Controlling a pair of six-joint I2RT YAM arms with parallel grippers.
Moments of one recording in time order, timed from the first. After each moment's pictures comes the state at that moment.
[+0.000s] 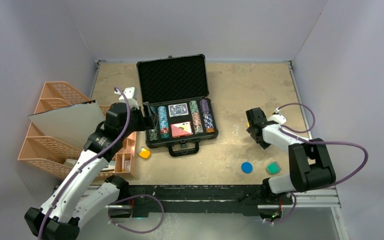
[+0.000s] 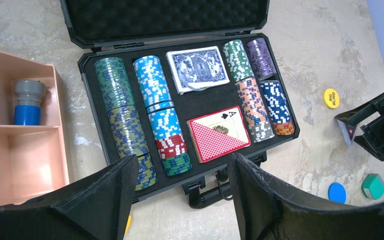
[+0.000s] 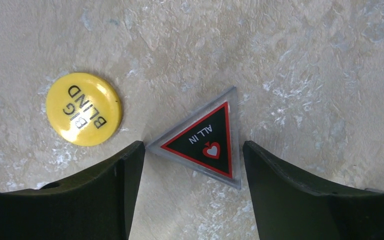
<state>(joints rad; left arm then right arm) -0.42 0.83 0.83 -0.48 -0.07 -0.45 0.23 1.42 0.65 -0.45 0.59 1.07</state>
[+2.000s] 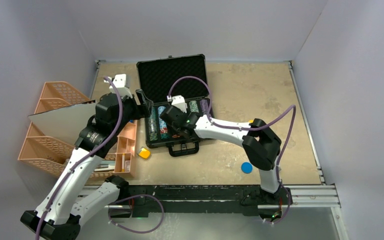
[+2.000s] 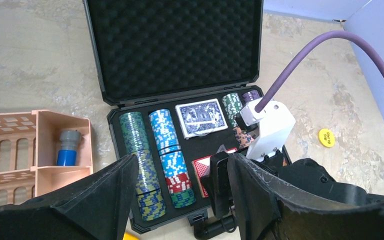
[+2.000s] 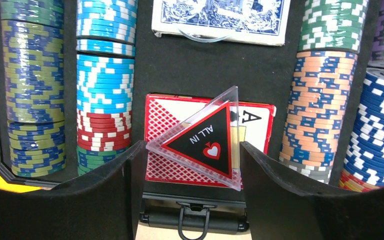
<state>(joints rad) -0.41 0.86 1.02 -0.50 -0.15 -0.38 1.03 1.94 1.48 -0.51 0.47 0.63</state>
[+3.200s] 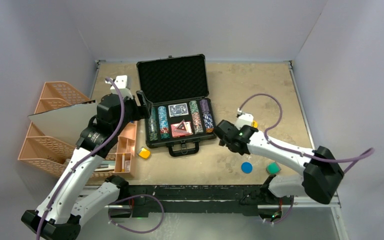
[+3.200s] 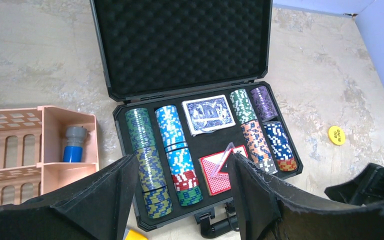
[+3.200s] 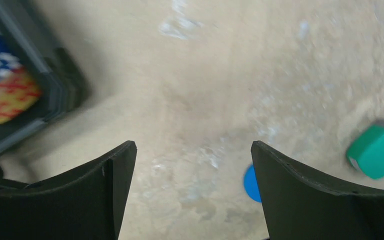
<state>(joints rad) -0.41 0.86 1.00 -0.50 -0.16 -0.36 0.85 1.34 0.88 -0.83 0.64 1.05</state>
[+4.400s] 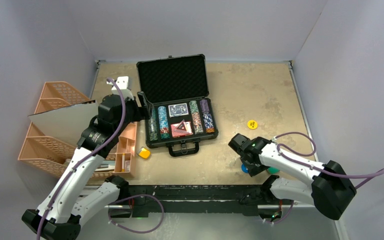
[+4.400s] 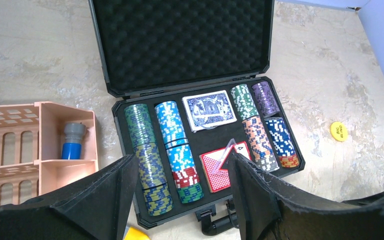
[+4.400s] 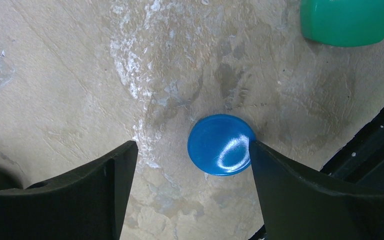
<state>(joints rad) -0.41 0.86 0.98 -0.50 -0.15 -0.36 0.74 1.13 0.56 -1.01 0.46 1.89</state>
